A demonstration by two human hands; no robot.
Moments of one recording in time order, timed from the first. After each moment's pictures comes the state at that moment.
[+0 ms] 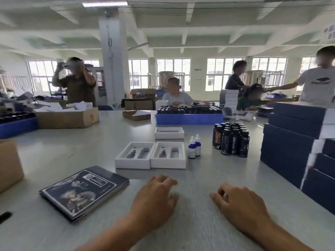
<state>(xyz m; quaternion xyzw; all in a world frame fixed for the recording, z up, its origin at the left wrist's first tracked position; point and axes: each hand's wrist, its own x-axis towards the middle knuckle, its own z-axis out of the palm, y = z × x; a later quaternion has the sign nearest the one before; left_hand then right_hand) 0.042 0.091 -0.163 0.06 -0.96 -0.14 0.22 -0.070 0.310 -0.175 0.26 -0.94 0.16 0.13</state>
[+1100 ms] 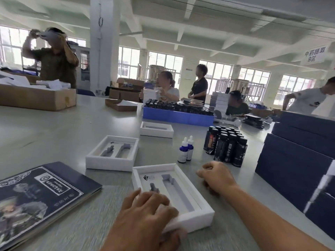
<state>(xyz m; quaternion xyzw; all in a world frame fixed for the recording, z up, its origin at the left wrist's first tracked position) 0.035 0.088 -0.172 -0.09 -0.95 -0.07 0.30 -0.175 0.237 -0.143 0.13 -0.90 0.40 -0.01</state>
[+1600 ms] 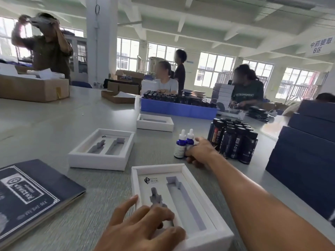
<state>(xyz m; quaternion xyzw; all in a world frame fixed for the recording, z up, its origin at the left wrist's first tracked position) 0.019 0.084 -0.179 -0.14 -0.93 -0.03 0.33 -0.282 0.167 -0.148 0.14 -0.86 0.49 -0.11</state>
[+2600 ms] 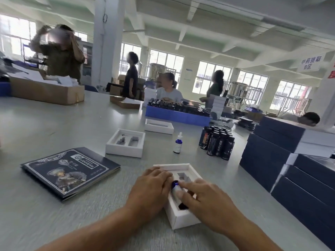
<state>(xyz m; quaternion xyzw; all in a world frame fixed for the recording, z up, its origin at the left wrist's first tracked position) 0.044 0.095 -0.177 0.05 -0.93 -0.24 0.26 0.004 0.273 -0.130 0.36 -0.92 0.17 0.04</state>
